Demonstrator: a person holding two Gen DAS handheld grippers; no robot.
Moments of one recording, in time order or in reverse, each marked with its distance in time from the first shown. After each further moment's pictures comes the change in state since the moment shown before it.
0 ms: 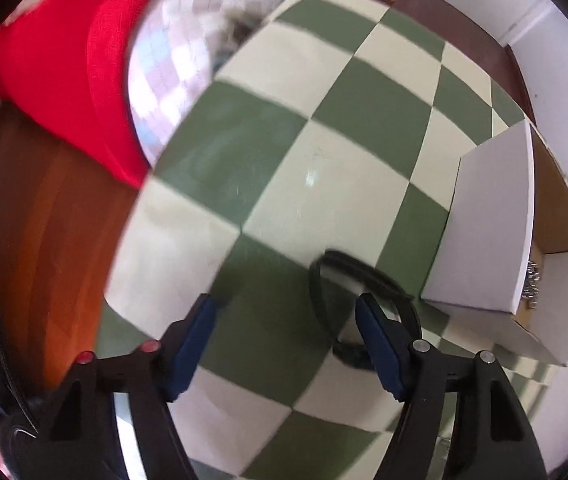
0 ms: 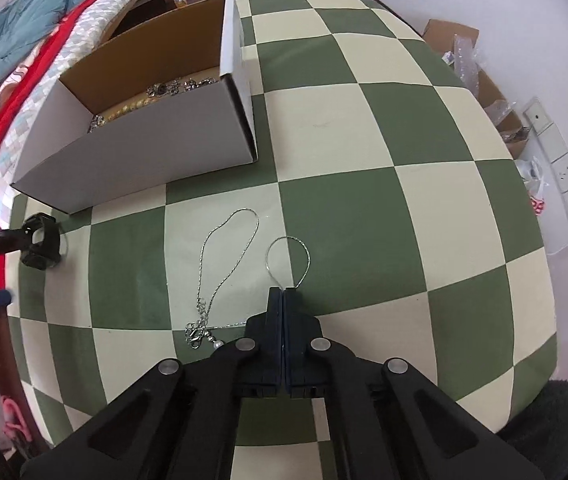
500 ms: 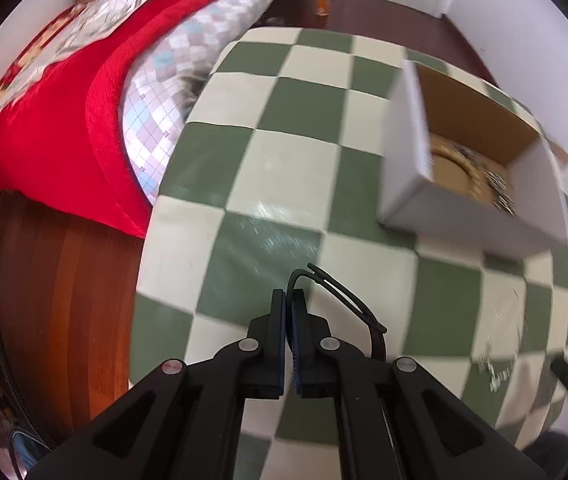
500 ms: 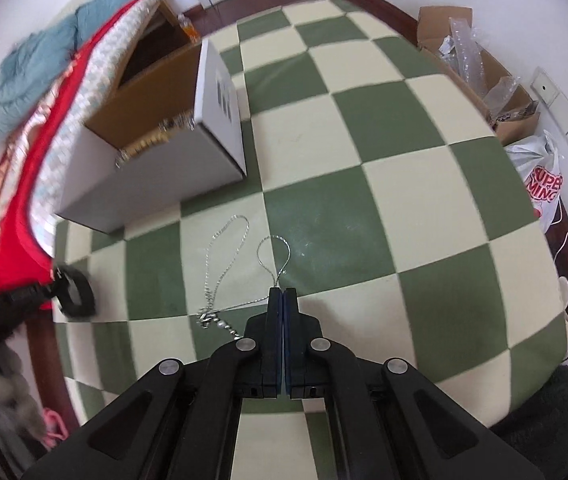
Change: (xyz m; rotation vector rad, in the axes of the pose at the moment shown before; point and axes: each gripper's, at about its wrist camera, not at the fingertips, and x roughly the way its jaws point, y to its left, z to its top) left arm -0.050 -0.030 -0.075 0.278 -0.151 0.032; right arm -0.034 -0.052 0.002 0.099 -0.036 0.178
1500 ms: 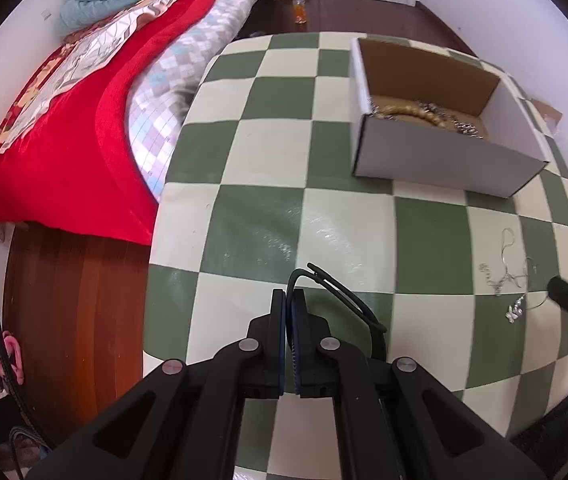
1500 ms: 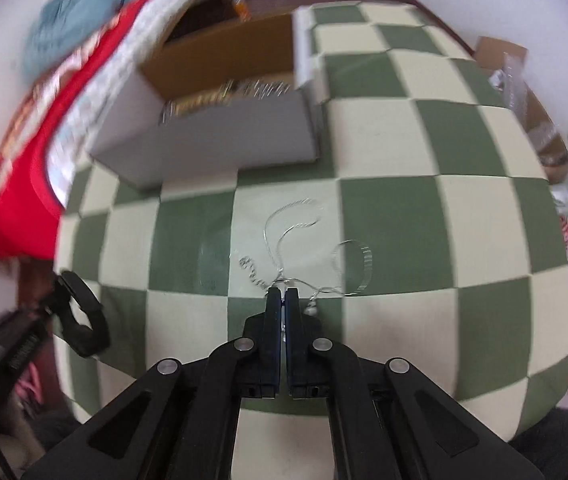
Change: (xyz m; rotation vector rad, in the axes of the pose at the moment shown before) left arm -0.024 -0.009 -0.030 0.120 -0.049 0.068; right arm 0.015 0.046 -0.011 -0.183 0.018 0.021
